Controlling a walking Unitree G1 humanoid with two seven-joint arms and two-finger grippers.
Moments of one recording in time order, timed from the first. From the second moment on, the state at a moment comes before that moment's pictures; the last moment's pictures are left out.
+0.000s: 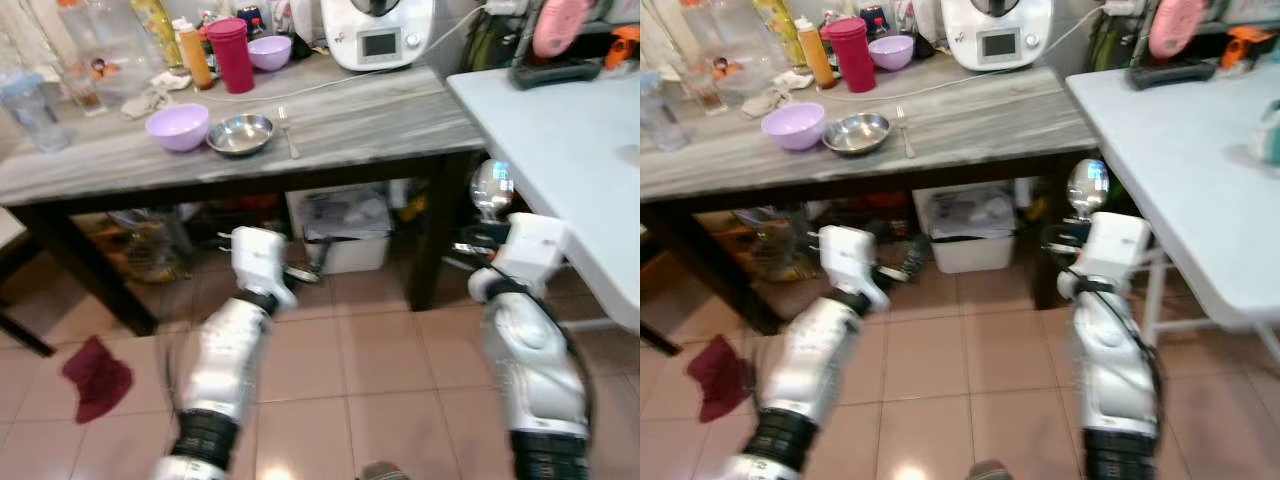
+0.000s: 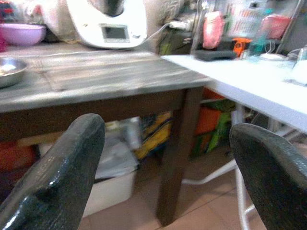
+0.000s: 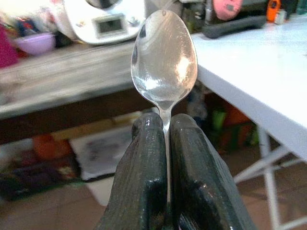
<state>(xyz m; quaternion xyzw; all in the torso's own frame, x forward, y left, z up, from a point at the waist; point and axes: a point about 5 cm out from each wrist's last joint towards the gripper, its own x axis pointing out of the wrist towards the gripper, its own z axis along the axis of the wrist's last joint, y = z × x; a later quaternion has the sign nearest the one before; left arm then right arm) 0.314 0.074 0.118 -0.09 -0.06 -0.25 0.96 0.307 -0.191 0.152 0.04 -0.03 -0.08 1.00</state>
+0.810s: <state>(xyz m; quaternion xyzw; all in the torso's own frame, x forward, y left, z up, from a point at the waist) 0.282 0.156 0.096 0.02 -0.04 -0.11 0.99 0.295 -0.170 0.145 0.00 -0.05 -0.03 1.00</state>
